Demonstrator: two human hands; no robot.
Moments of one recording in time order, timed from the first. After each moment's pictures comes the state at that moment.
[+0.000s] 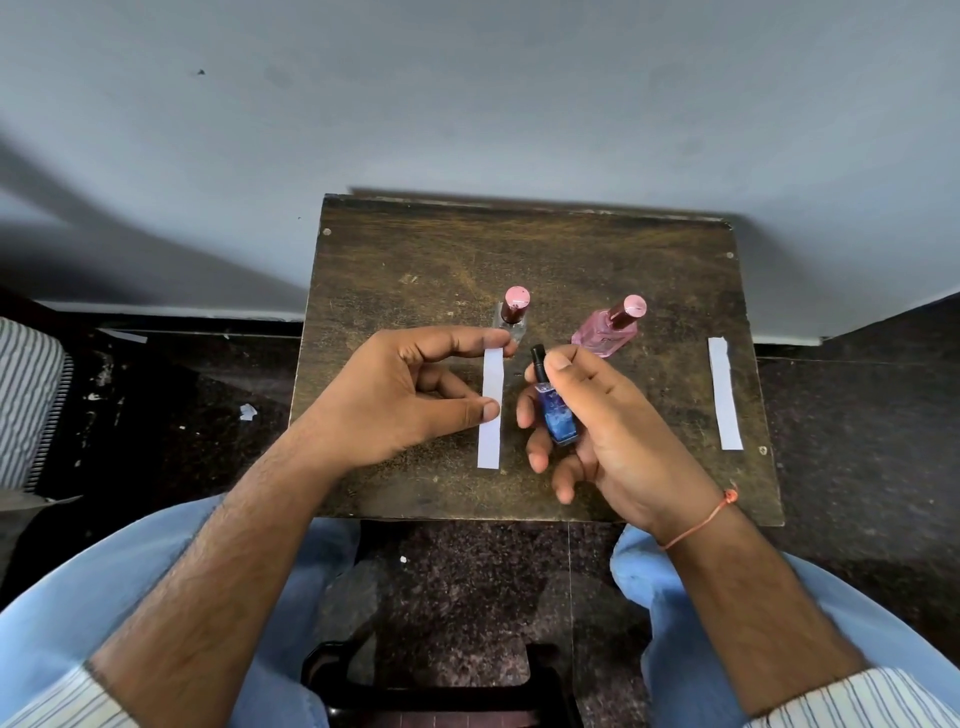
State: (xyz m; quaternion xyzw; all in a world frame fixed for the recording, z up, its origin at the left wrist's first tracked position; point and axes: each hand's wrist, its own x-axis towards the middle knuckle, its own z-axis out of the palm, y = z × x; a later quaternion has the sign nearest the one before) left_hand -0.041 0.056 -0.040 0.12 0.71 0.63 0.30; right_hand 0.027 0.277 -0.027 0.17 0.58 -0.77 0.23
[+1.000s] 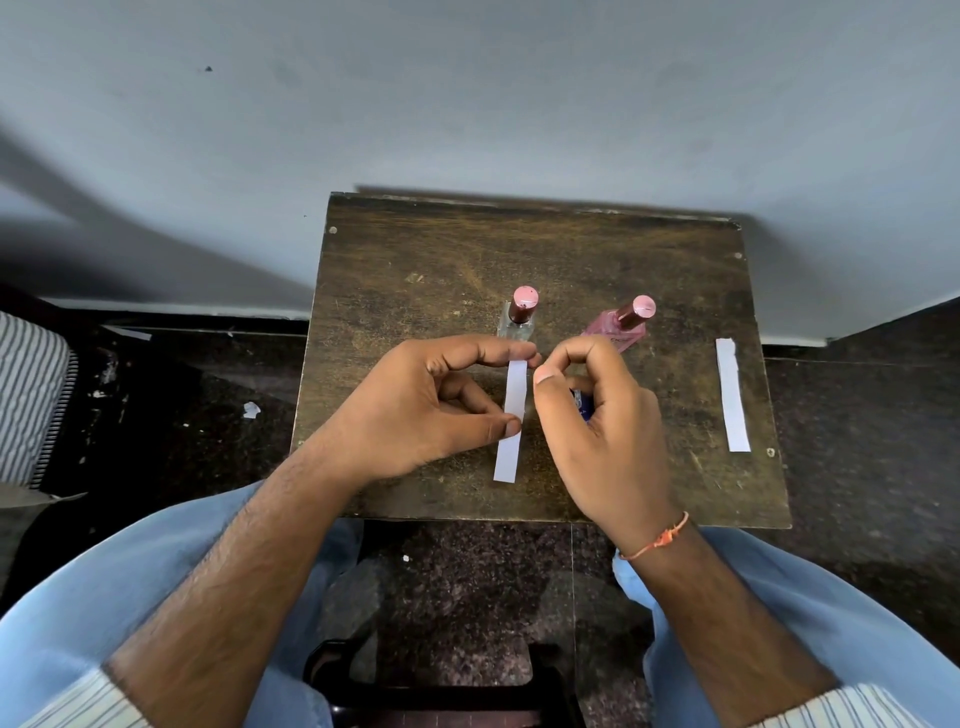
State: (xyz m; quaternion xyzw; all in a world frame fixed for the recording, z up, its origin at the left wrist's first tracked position) left_hand -0.031 0.066 -0.034 0.14 0.71 0.63 0.30; right_hand 0.036 0.252 -0.032 0.11 0.86 -0.50 -0.07
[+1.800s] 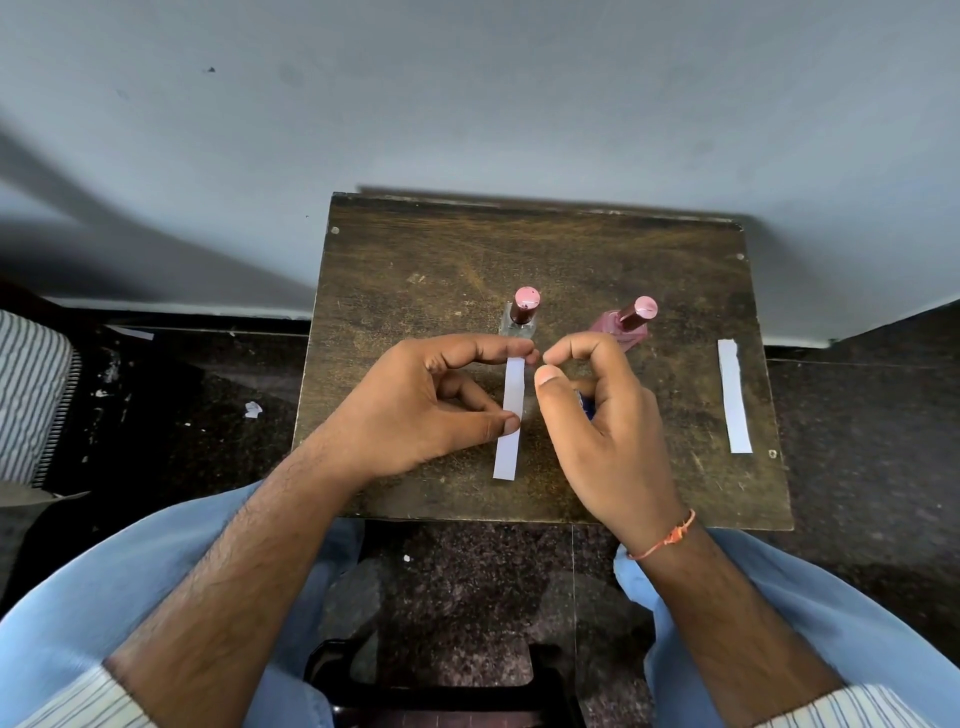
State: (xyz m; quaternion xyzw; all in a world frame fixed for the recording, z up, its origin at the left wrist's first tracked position) left_hand -0.033 0.066 -0.034 0.14 0.71 0.63 0.30; right_hand 0.034 0.257 -0.037 0.11 0.84 -0.53 -0.04
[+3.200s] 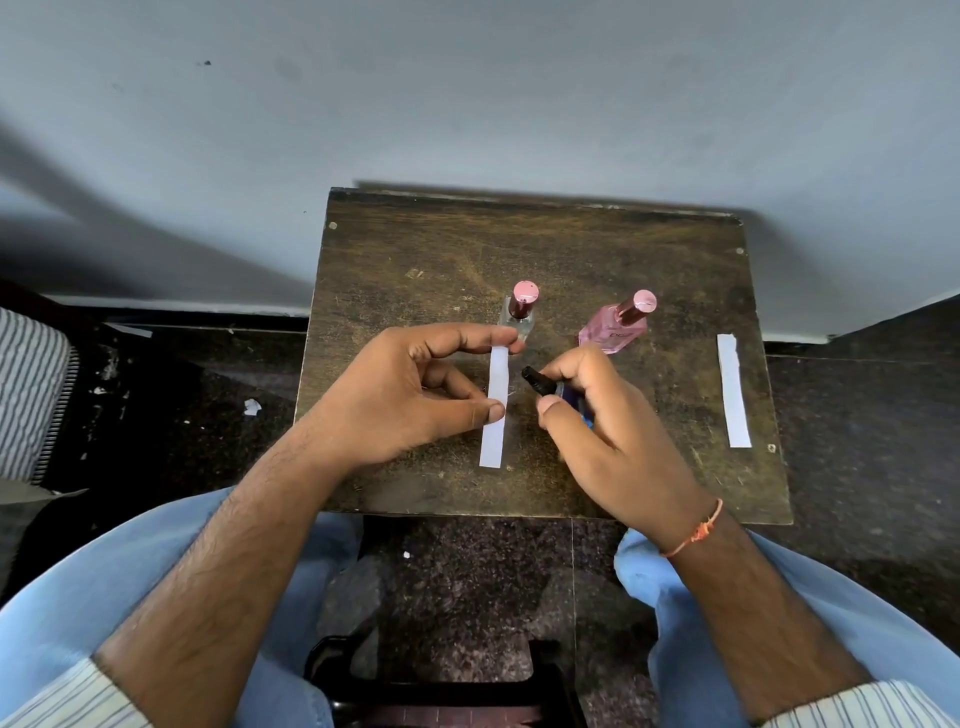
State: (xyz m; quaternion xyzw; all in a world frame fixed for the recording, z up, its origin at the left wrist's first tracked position) left_hand -0.039 0.056 -0.040 0.13 0.72 0.61 0.29; right_hand 0.039 0.282 -0.045 0.01 0.86 -0.51 0.09
